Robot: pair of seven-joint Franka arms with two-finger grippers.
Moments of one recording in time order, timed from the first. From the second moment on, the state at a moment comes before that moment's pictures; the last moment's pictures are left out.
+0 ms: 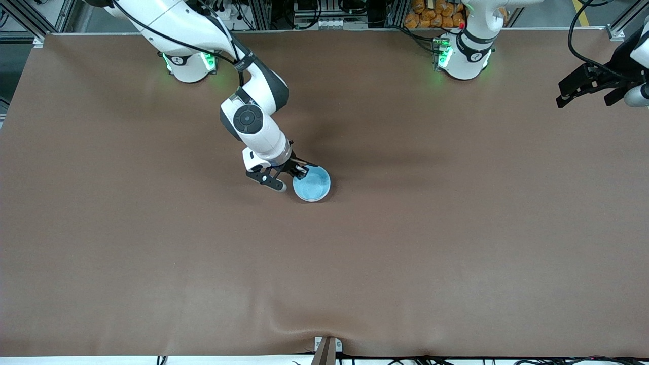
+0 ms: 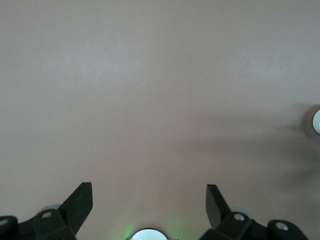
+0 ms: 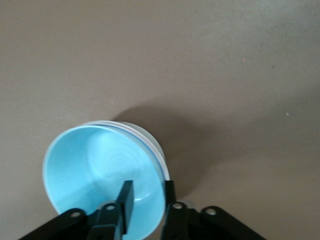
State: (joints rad) left arm -0.01 -0.12 -0.05 -1.60 -0.01 1.47 -0.10; right arm 0.35 0.50 0.35 -1.95 -0.02 2.56 1.14
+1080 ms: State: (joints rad) left arm -0.01 -0.11 -0.05 -1.60 -0.01 1.50 -0.10; right arm -0.11 0.46 0.33 -1.29 -0.02 1.67 0.68
